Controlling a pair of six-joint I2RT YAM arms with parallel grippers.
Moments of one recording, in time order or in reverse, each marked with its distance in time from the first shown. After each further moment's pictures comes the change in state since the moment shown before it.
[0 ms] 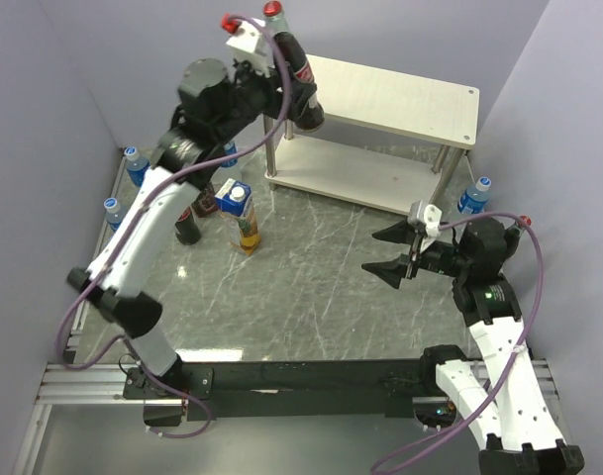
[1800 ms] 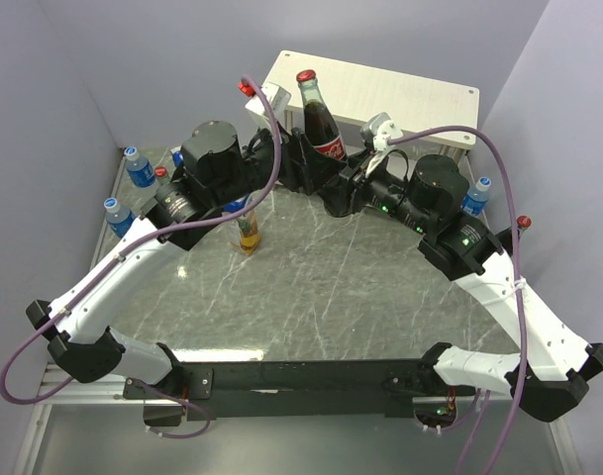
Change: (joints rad) left arm -0.242 -0.315 -0.400 0.014 0.082 -0.269; right arm 0.613 0.424 0.629 0.031 0.895 0.243
